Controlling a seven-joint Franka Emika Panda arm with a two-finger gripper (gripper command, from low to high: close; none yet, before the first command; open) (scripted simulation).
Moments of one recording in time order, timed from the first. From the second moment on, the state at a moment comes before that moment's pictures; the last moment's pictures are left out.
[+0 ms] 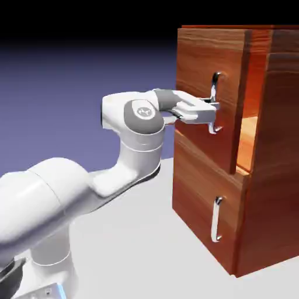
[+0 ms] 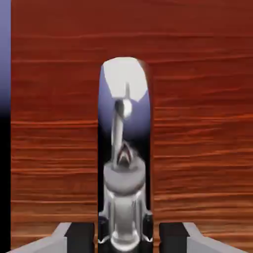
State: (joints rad) arm 0.83 -1.48 -0.85 -2.73 -2.23 2.41 -1.06
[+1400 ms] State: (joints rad) arm 0.46 -1.07 0.67 -2.65 -0.97 1.35 -0.68
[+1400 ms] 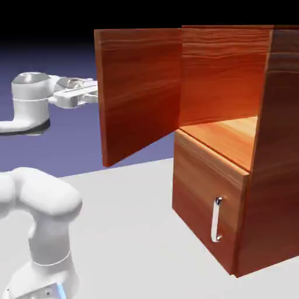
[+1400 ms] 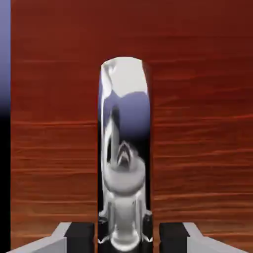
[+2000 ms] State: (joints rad) arm -0.18 -0.76 1.25 -2.08 -0.72 0.90 -0.58
